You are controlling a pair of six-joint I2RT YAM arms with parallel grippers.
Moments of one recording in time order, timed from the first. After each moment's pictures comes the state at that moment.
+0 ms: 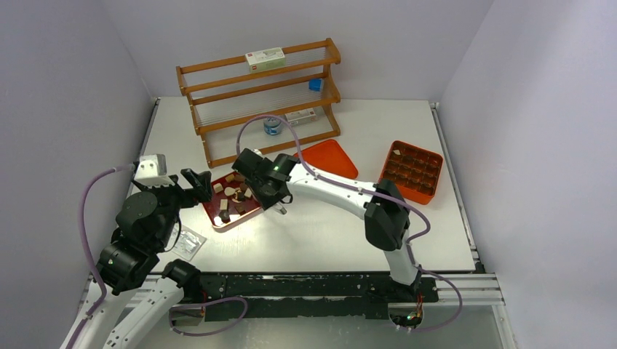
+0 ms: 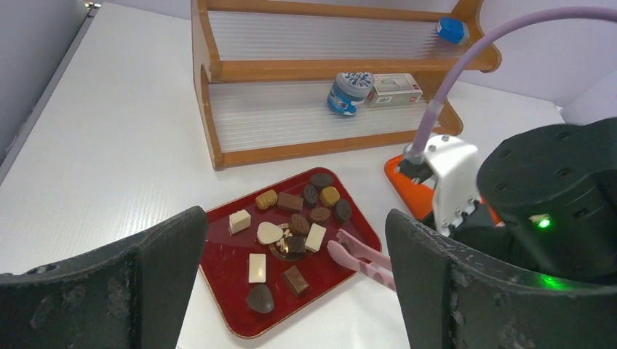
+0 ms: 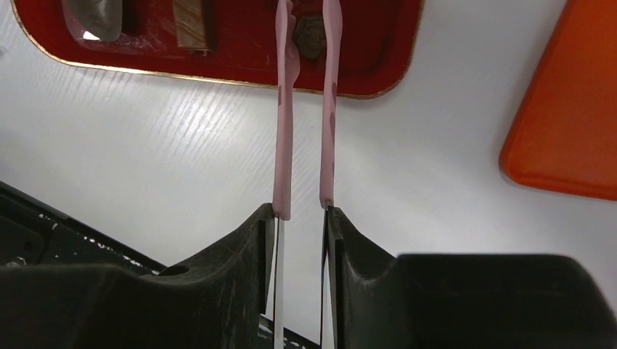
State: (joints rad) left arm -0.48 0.40 0.79 -0.53 -0.42 -0.35; right arm 1.09 2.02 1.81 -0.93 0.20 0.35
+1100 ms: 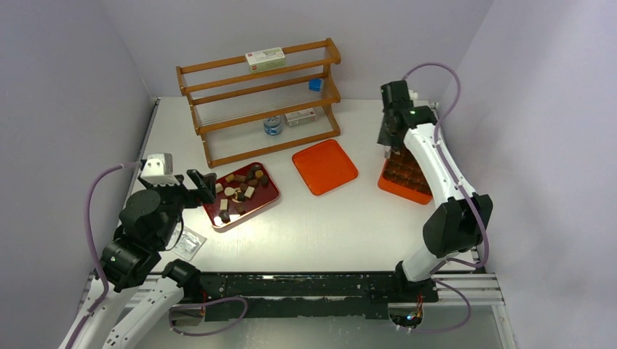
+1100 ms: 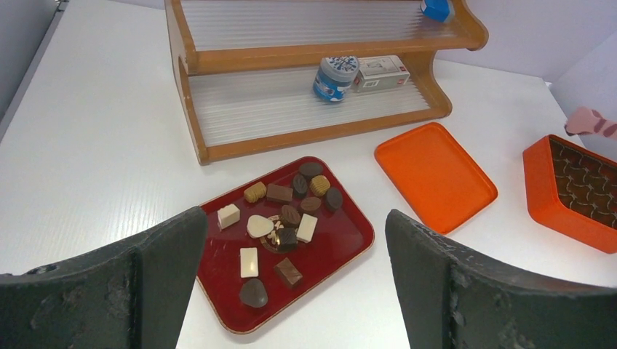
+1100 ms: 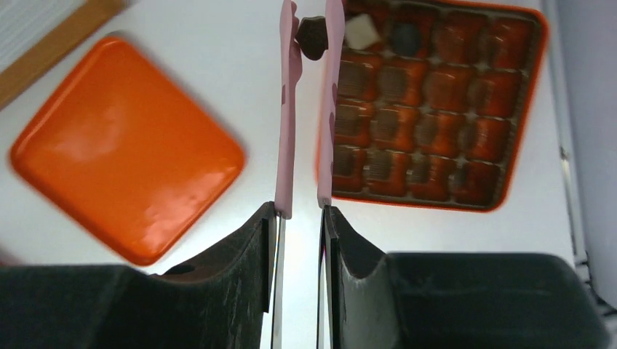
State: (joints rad) left arm -0.48 0.42 0.79 -0.53 -0.36 -0.33; right arm 0.25 1.61 1.61 -0.96 0.33 0.38
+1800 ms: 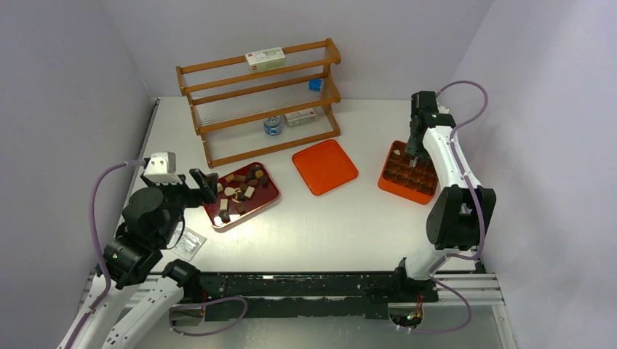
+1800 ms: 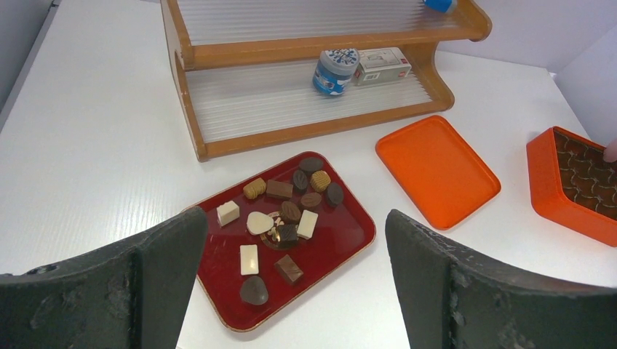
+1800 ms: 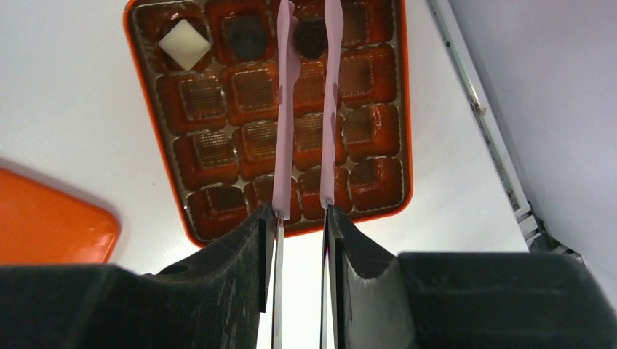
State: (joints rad) left arm -0.49 0.44 0.79 -0.53 -0.35 -0.33; right arm -0.02 1.65 1.48 -0.92 0.40 0.37
